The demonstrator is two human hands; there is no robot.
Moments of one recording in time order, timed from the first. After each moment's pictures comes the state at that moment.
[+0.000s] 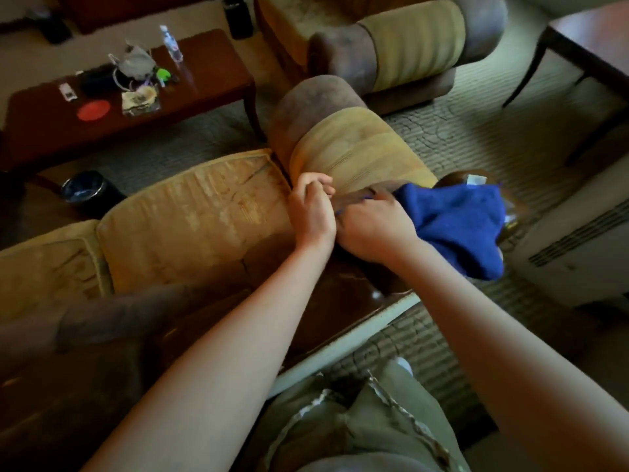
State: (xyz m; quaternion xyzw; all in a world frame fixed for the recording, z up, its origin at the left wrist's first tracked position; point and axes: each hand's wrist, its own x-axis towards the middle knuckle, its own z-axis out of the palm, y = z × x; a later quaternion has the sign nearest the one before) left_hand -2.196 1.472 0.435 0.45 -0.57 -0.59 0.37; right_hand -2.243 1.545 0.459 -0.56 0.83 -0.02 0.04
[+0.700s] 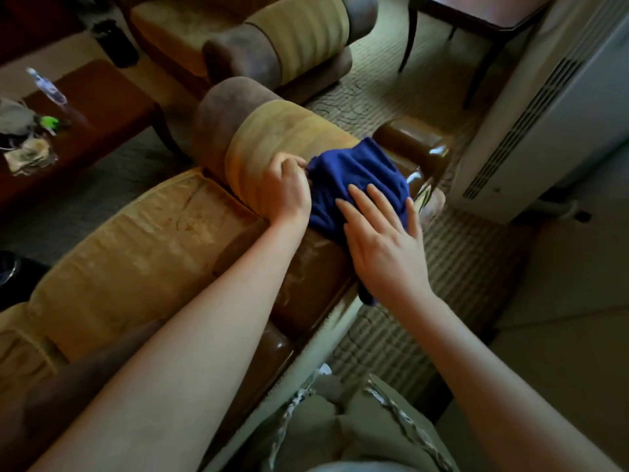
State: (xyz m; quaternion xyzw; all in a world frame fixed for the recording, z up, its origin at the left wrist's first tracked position) left_hand -2.202 1.475 0.432 0.36 -0.68 -0.57 0.27; right_hand -2.167 1.632 0.413 -0.32 0.93 -0.17 -0.11
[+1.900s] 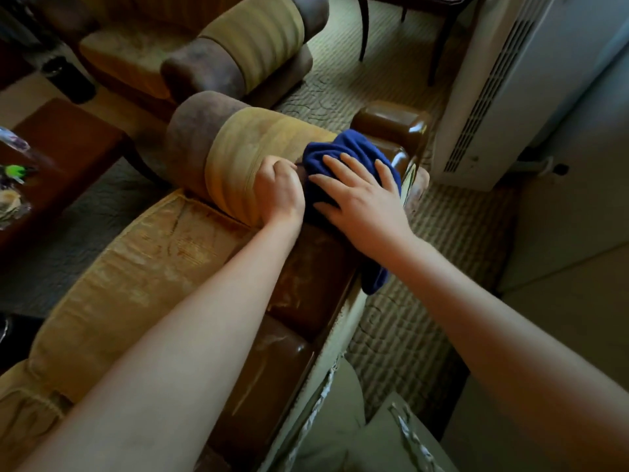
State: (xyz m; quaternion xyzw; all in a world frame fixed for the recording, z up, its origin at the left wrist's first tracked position) left_hand -2.201 1.474 0.436 0.33 -0.73 -0.56 0.20; right_hand -2.193 1.600 0.443 -0.30 0.94 -0.14 -0.01
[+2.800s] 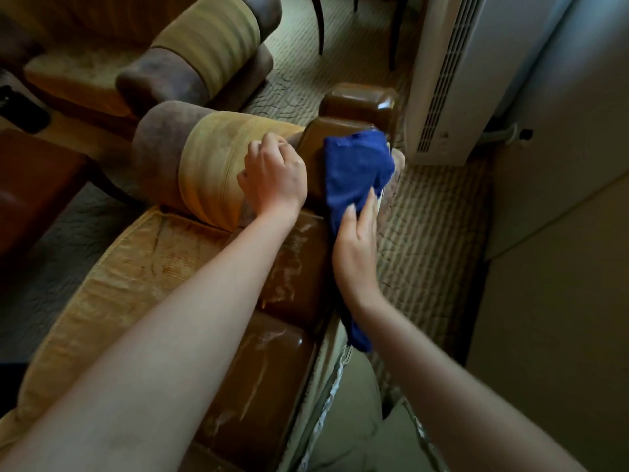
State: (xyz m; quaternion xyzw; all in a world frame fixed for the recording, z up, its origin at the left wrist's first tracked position) left_hand -2.199 1.487 0.443 0.22 -0.90 -0.35 0.15; right_hand -2.123 1.577 0.408 0.12 0.72 -0.69 -0.01
